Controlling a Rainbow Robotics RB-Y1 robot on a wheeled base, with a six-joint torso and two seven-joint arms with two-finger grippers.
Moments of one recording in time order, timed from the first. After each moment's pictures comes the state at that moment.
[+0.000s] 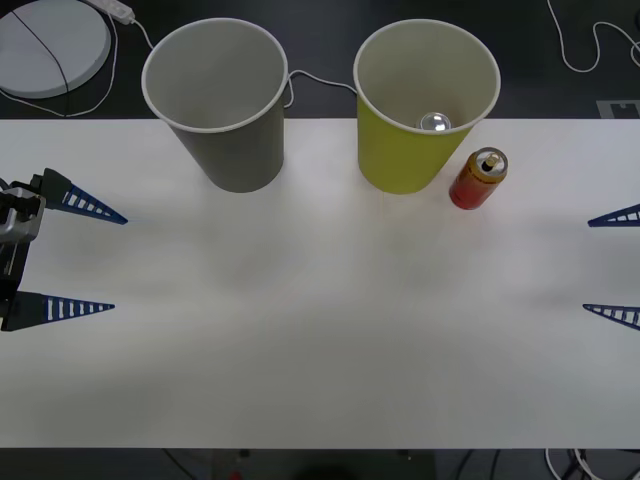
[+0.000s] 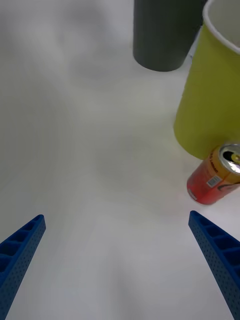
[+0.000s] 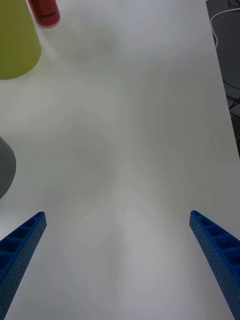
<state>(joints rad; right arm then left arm) 0.05 -0.87 -0.48 -1.66 1.37 -1.52 0.02 -0.13 1.05 0.17 -1.81 -1.41 -1.46 0.13</state>
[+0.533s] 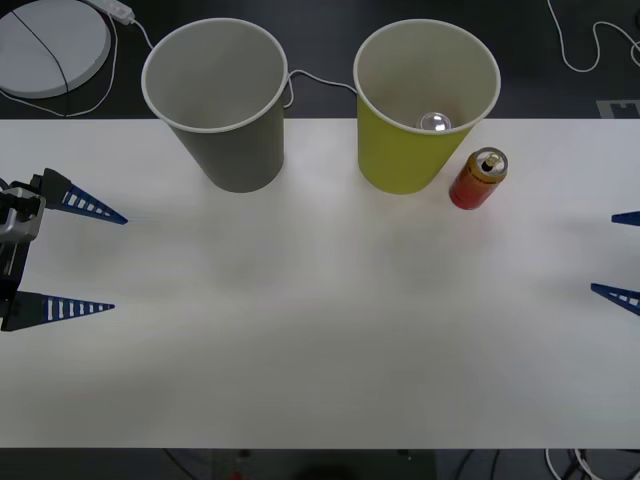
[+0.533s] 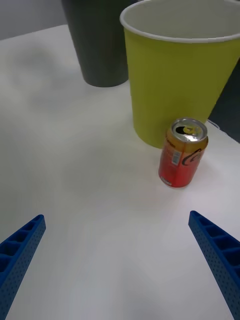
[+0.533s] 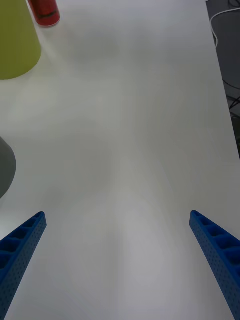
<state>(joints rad) 0.06 -0.87 -0.43 -1.39 1.17 -1.41 0.10 -0.13 1.05 0.17 -1.81 -1.41 -1.46 0.13</state>
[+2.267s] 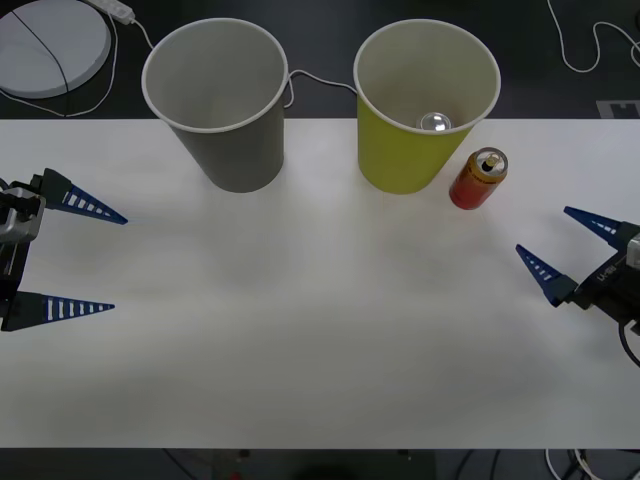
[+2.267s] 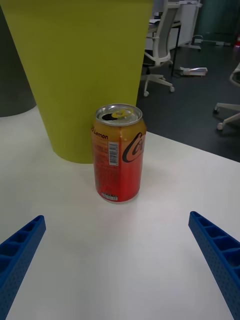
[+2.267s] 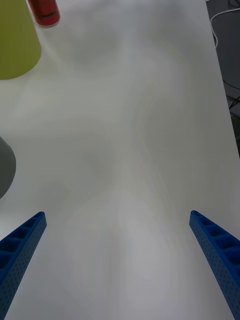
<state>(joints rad) -0.04 -0.86 0.24 -1.10 0.25 -0.82 0.81 -0.13 1.05 0.17 -1.81 -1.41 -1.46 0.13</state>
